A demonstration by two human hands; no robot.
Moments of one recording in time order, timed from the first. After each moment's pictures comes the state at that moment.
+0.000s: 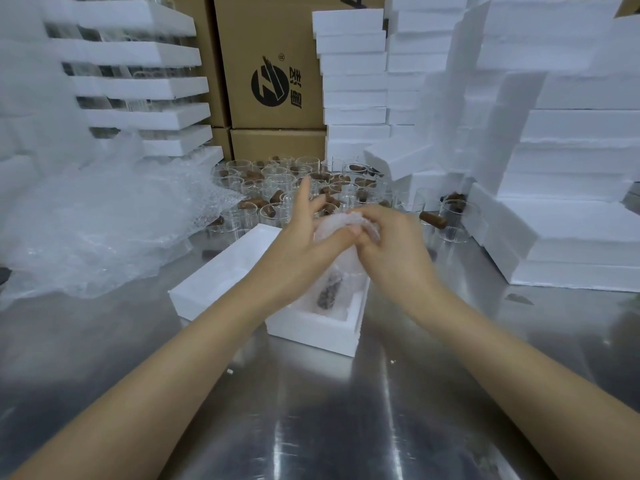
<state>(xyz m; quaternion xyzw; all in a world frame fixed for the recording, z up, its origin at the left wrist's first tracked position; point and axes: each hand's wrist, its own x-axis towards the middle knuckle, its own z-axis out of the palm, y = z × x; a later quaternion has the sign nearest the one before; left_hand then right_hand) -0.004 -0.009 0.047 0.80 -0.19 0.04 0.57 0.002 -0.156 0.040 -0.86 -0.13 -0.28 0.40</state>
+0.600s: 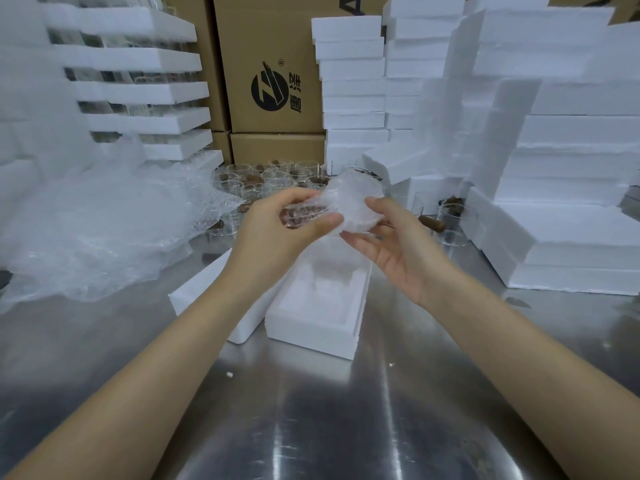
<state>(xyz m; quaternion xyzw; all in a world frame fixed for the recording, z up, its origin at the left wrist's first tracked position) 0.008 0.006 0.057 0.78 -0.17 0.20 0.56 0.004 -0.166 0.058 -0.48 -0.02 0.02 0.88</state>
